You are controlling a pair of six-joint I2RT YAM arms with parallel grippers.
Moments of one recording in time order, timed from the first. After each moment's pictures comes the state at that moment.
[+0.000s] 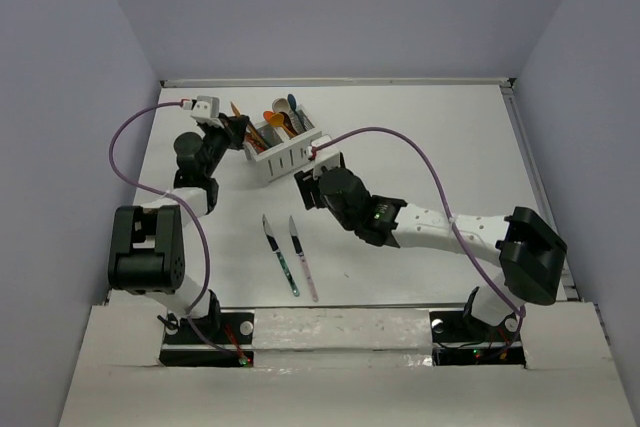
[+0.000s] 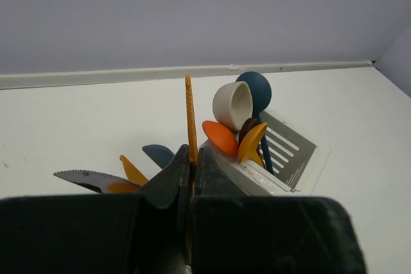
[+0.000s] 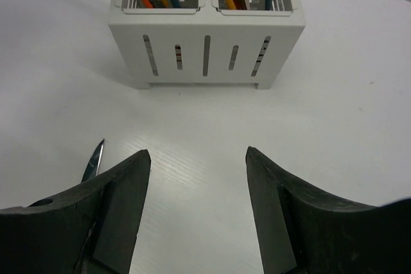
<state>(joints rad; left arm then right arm) -0.02 1.52 0.68 0.95 0.37 -0.29 1.07 1.58 1.08 0.18 0.57 0.14</state>
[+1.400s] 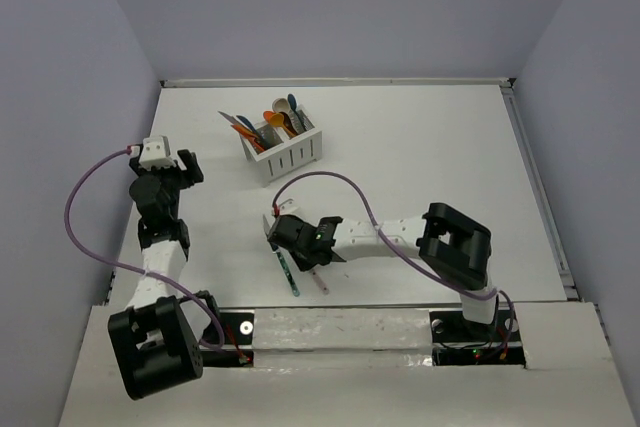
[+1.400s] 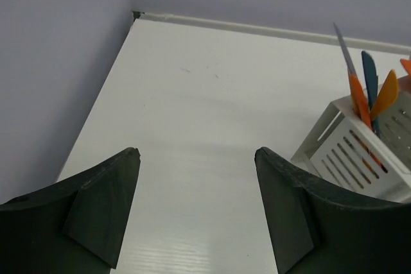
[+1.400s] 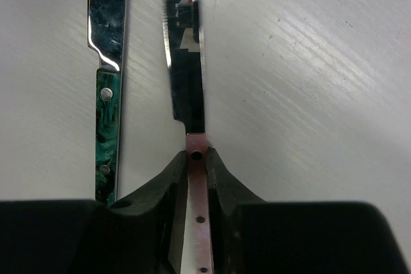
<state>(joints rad) 0.27 1.00 0.43 0.55 0.17 -0.06 1.23 1.96 1.32 -0.47 0.29 0.56</state>
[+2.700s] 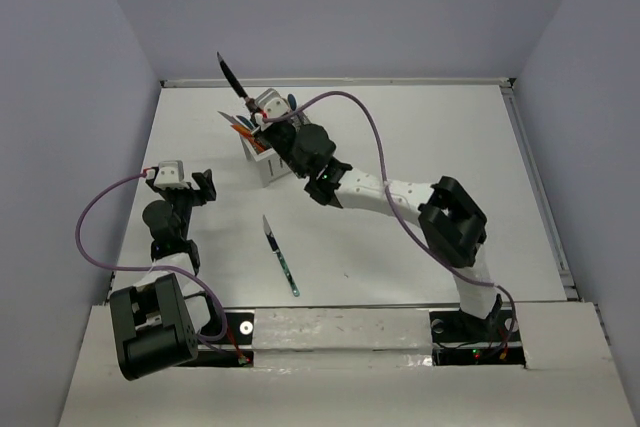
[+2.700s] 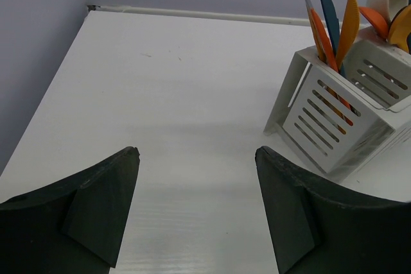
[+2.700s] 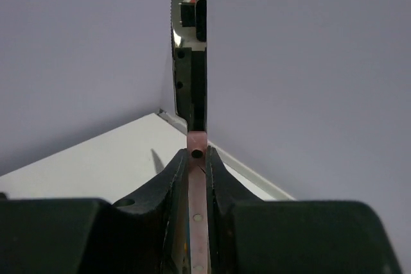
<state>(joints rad) 0.30 1.11 0.16 0.98 0.31 -0.09 1.02 1.97 1.55 0.76 0.28 -0.34</state>
